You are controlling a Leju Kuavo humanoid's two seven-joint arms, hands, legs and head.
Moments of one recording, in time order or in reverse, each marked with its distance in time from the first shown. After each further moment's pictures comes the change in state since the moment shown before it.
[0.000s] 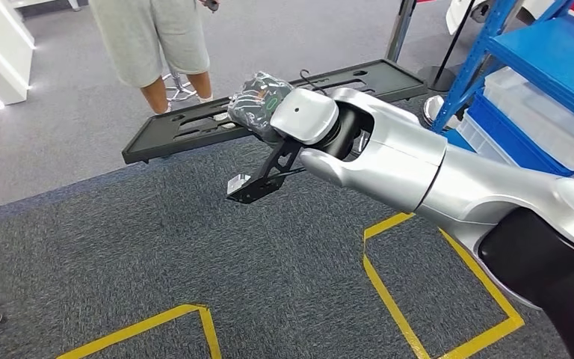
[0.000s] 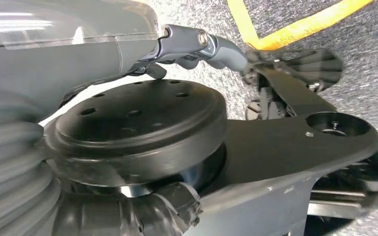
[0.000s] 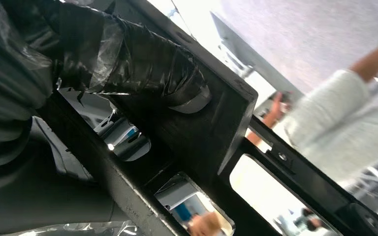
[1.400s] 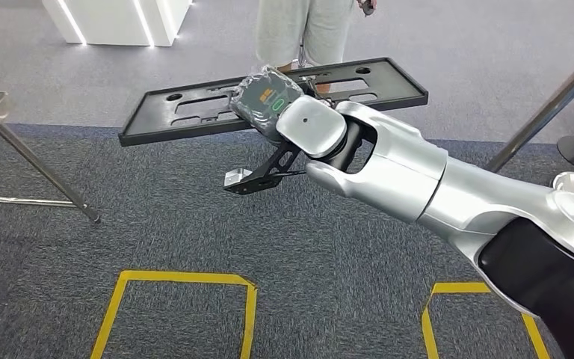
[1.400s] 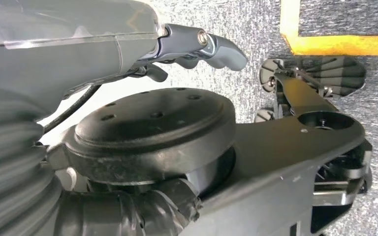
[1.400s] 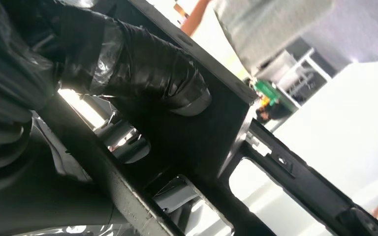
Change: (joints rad) left arm 0.006 0.001 -0.036 0.001 0.009 0.006 0.000; right arm 0.057 -0.037 -0.044 -0.027 0.099 -0.131 0.088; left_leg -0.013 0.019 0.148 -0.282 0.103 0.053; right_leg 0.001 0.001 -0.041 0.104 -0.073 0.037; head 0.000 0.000
